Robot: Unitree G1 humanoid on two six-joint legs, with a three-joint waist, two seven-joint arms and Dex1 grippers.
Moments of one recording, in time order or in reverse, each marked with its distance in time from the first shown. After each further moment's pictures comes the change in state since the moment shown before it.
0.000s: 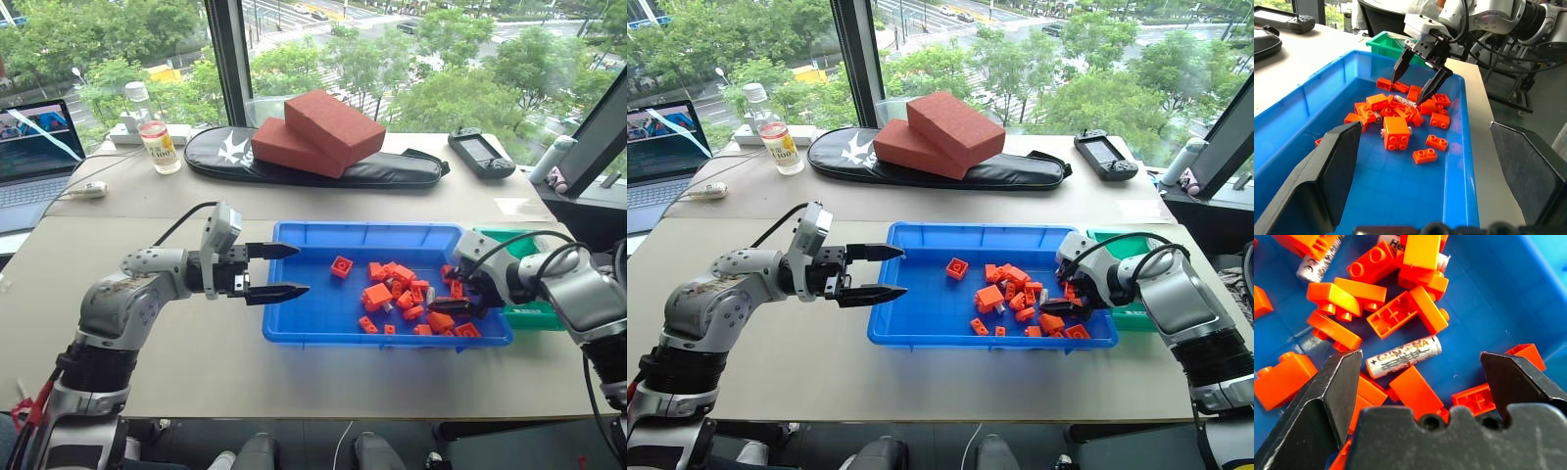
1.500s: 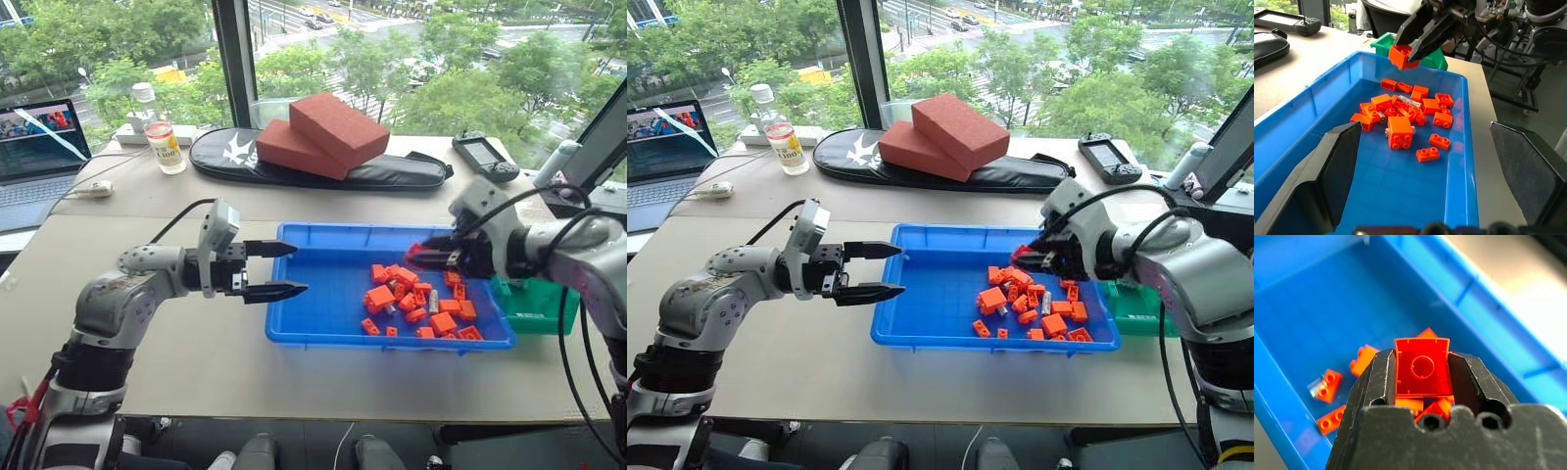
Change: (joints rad) left arm -0.001 0.016 0.013 0.000 -0.003 0.002 0.000; right arm -0.262 0.244 -0.104 -0.389 0.343 0.483 -0.366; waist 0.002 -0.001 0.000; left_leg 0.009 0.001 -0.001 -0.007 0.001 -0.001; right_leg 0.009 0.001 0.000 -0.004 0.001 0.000
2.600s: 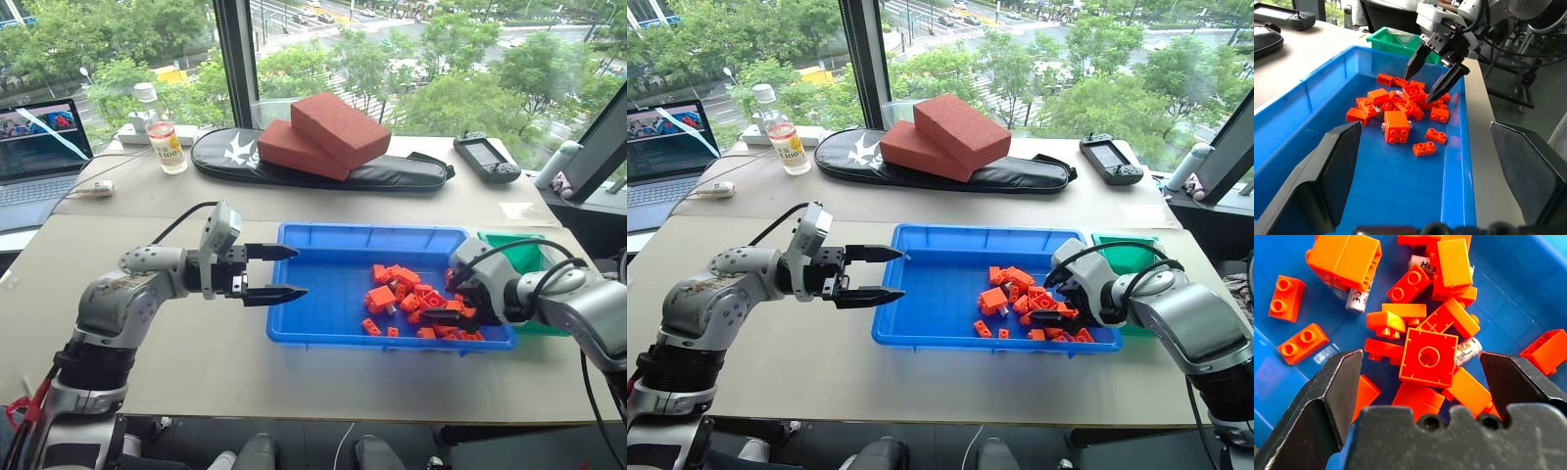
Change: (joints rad) left arm -0.008 -0.005 -0.009 -0.001 0.011 0.003 -0.015; right arm 0.434 -0.285 -0.032 -0.050 0.010 0.002 -0.008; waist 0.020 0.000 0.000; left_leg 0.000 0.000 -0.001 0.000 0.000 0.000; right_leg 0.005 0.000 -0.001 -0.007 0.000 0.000
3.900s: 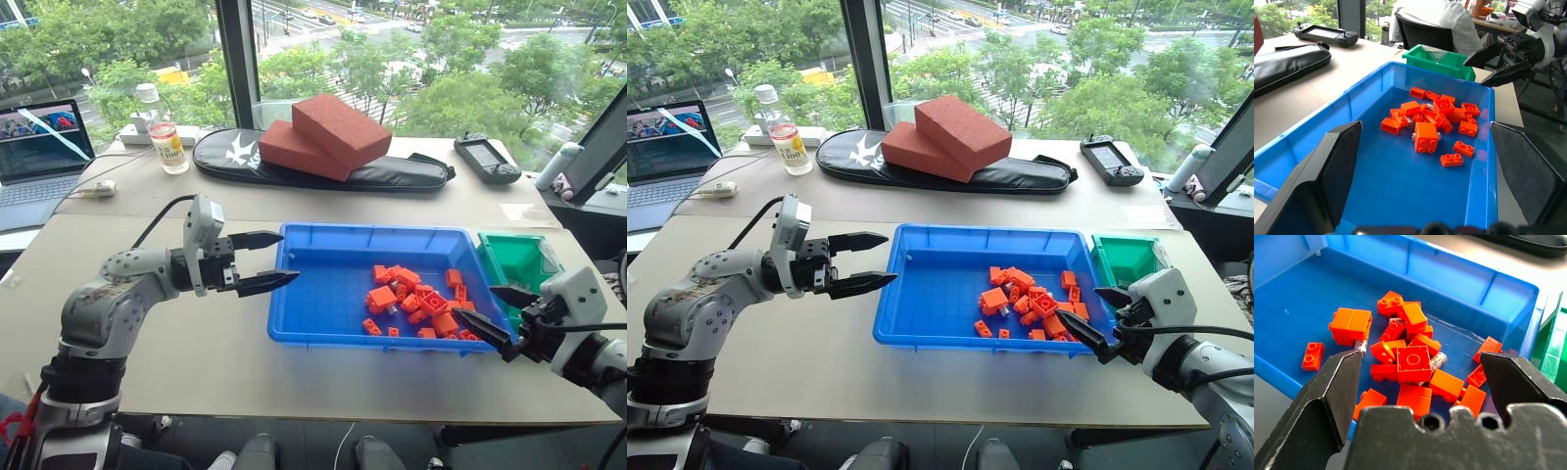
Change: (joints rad) left arm 0.059 -0.009 0.088 -0.056 -0.014 -0.001 0.106; right arm 0.644 0.233 -0.683 -0.358 0.186 -0.317 -0.111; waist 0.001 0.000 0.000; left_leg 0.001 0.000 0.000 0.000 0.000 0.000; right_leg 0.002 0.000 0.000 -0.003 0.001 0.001
